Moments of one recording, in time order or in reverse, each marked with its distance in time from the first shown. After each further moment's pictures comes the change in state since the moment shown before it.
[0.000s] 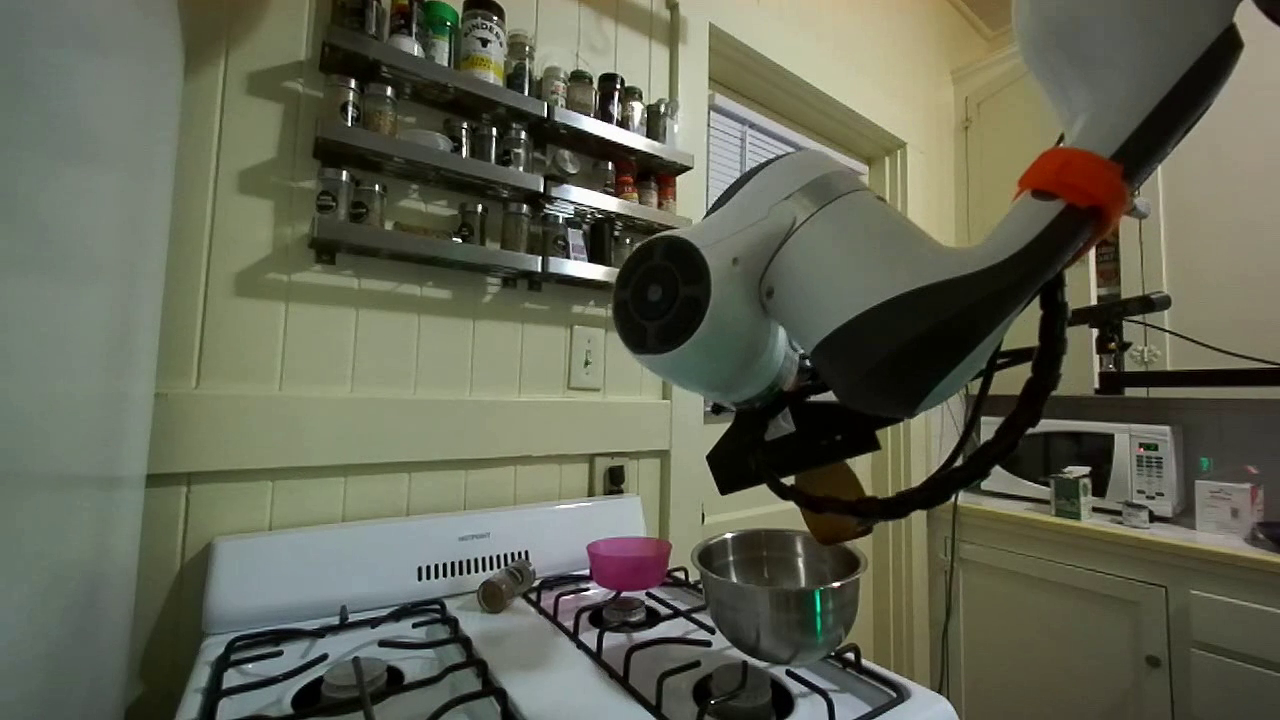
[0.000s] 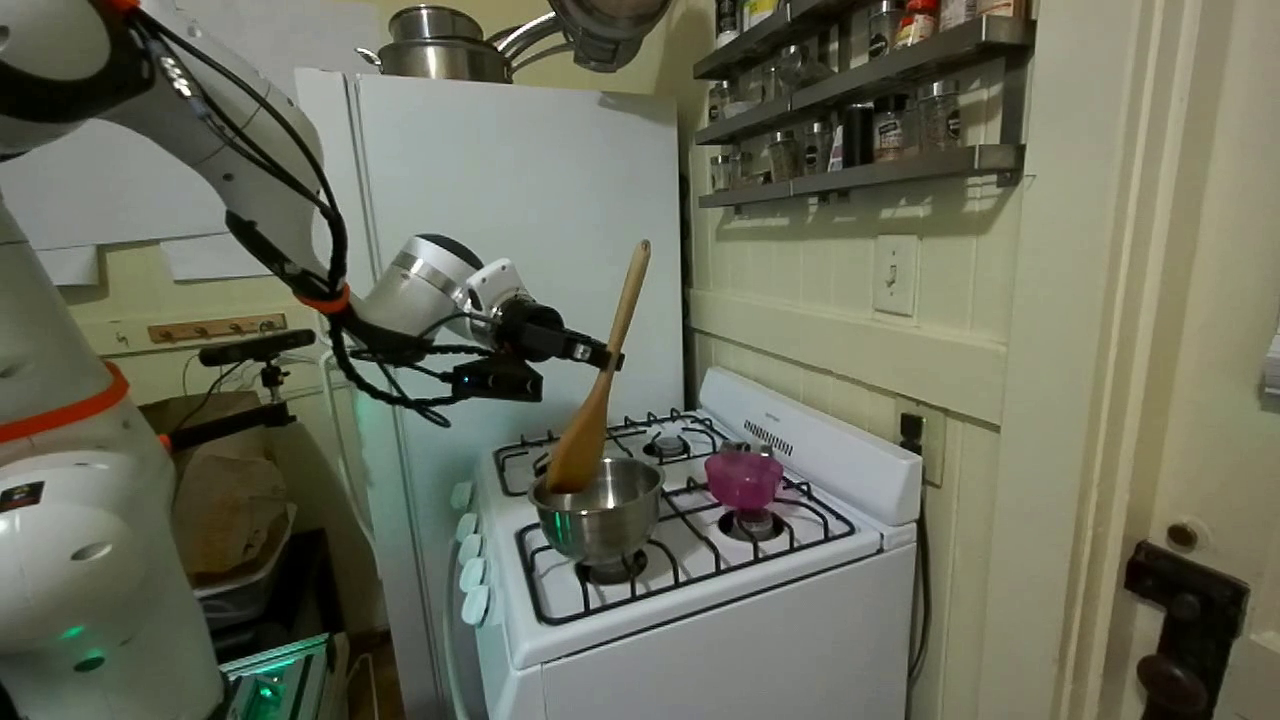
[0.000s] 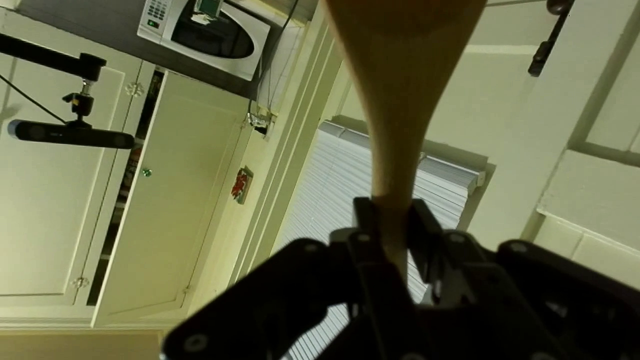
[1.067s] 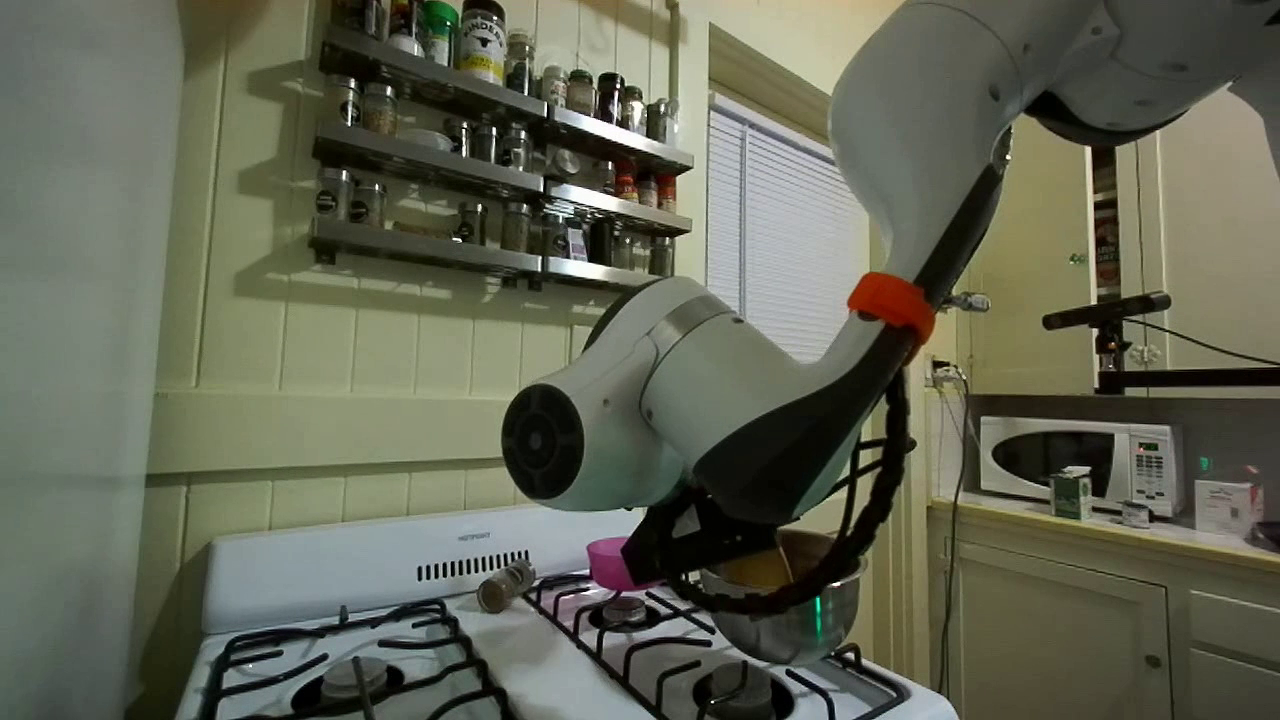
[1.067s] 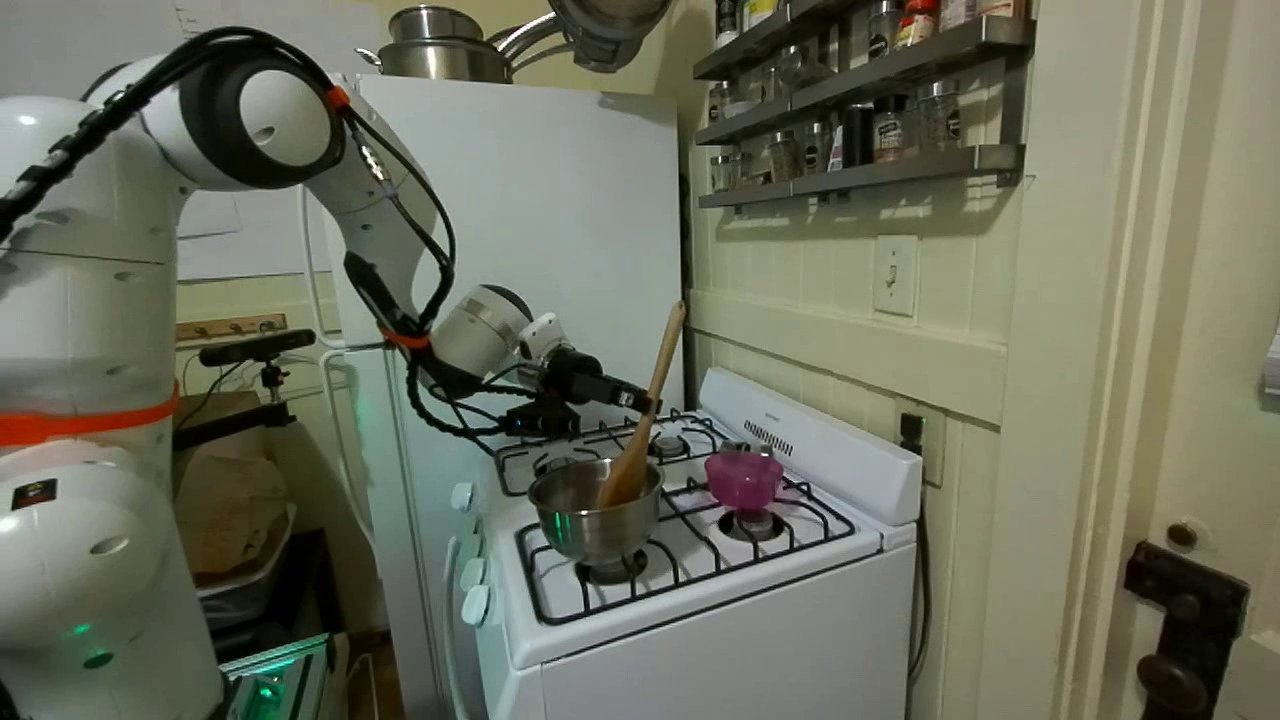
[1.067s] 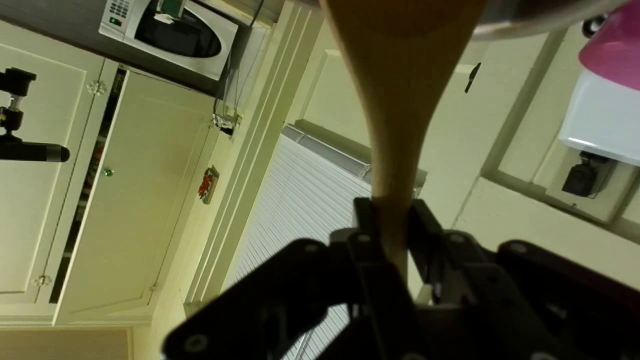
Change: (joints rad) arm 0.062 0.384 -0.046 0.217 -0.122 -0.066 0.132
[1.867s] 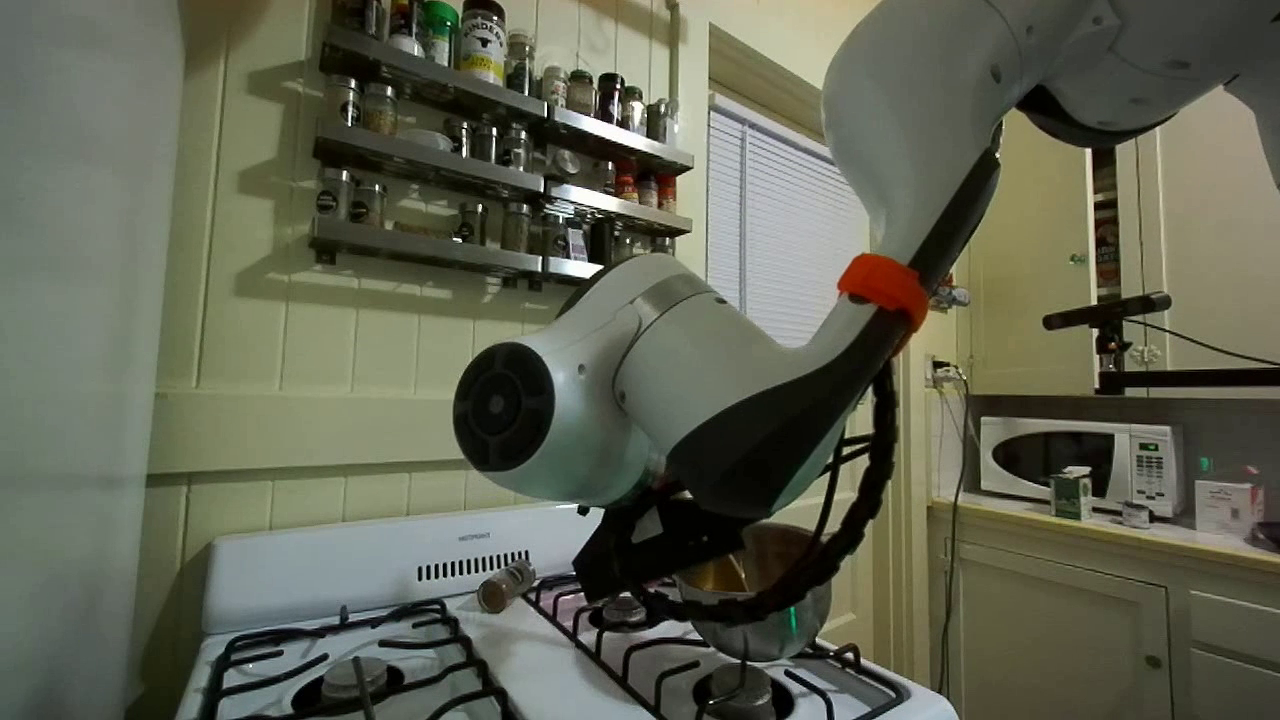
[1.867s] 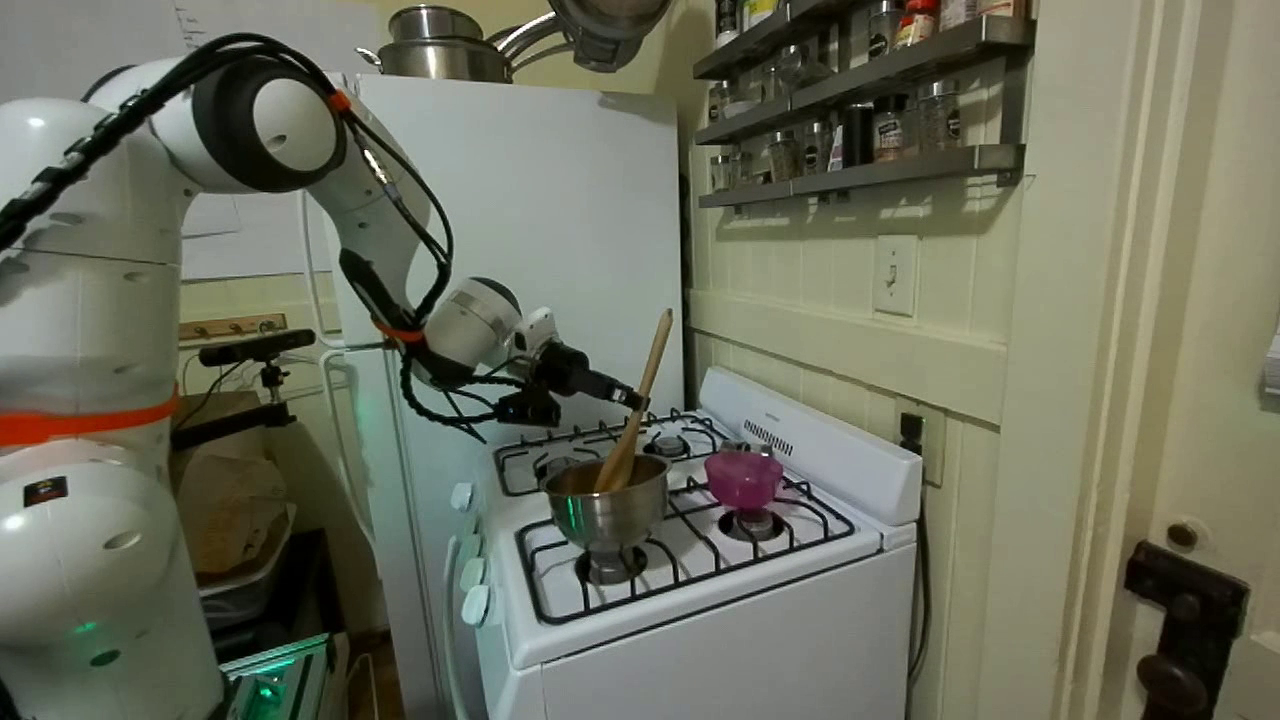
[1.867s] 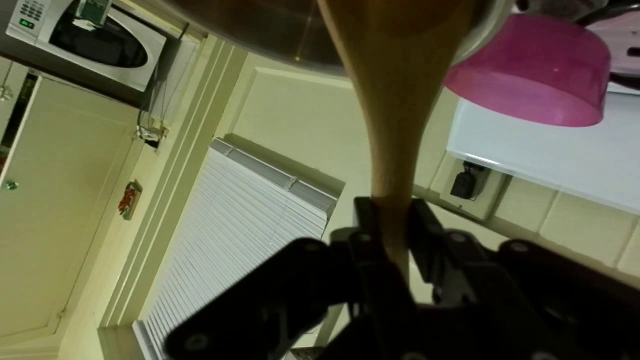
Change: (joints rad) arm 0.046 0.010 0.015 0.044 0.014 0.125 -0.087
